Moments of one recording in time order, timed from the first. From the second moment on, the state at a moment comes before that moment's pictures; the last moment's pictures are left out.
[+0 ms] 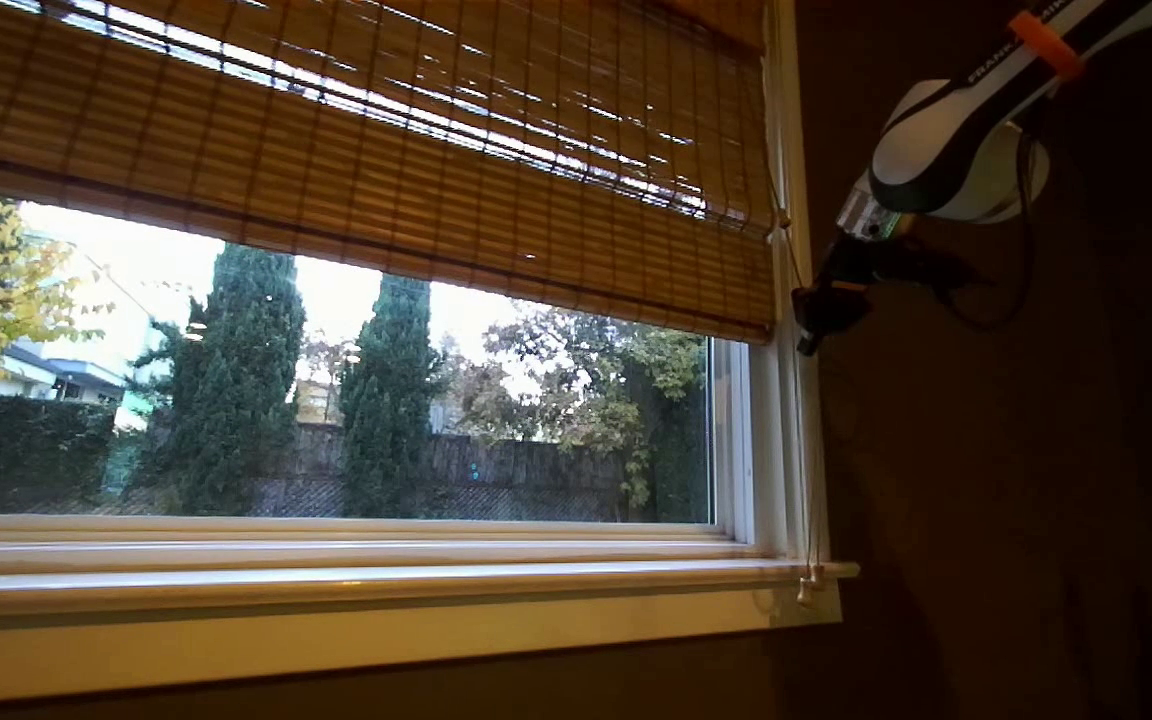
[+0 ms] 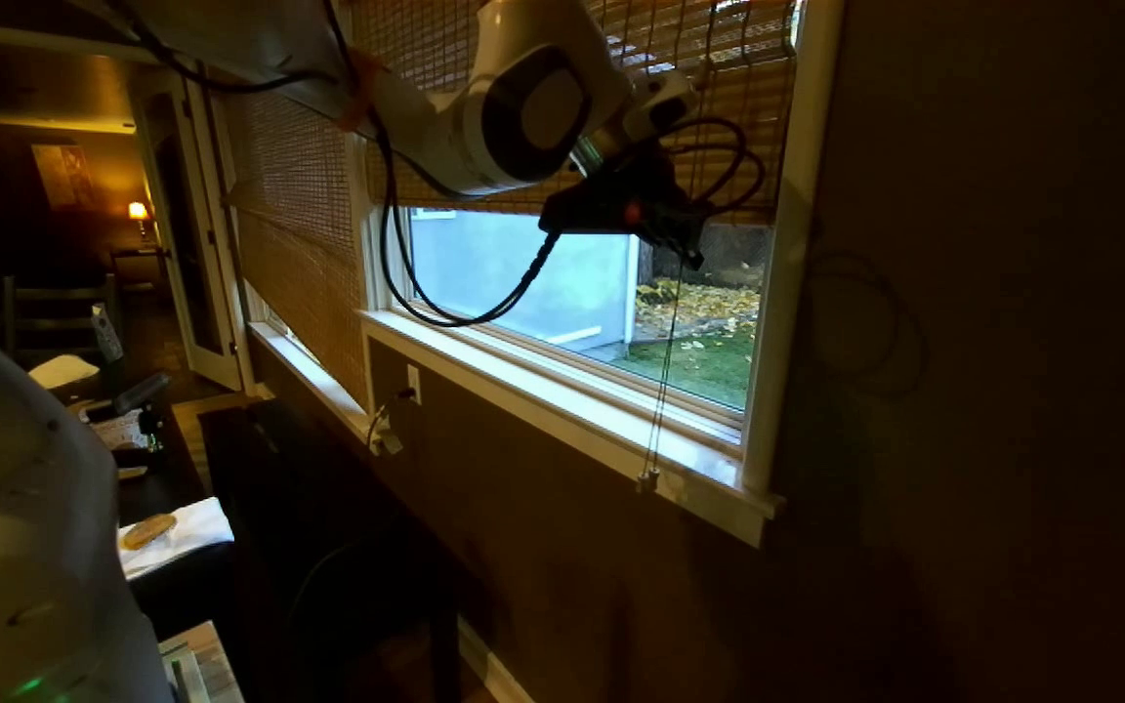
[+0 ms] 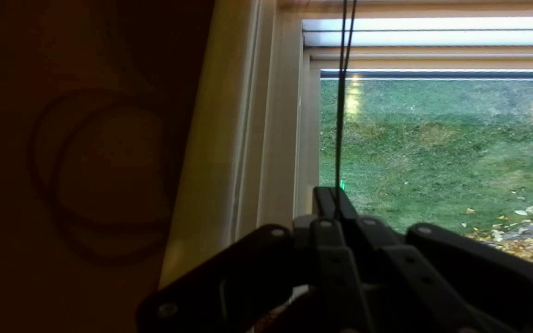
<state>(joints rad) -0.10 -0.29 -0.07 -2.21 -0.15 2.72 0.05</state>
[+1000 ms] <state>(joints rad) -0.08 -0.22 -0.05 -2.31 -0.14 2.50 0.05</state>
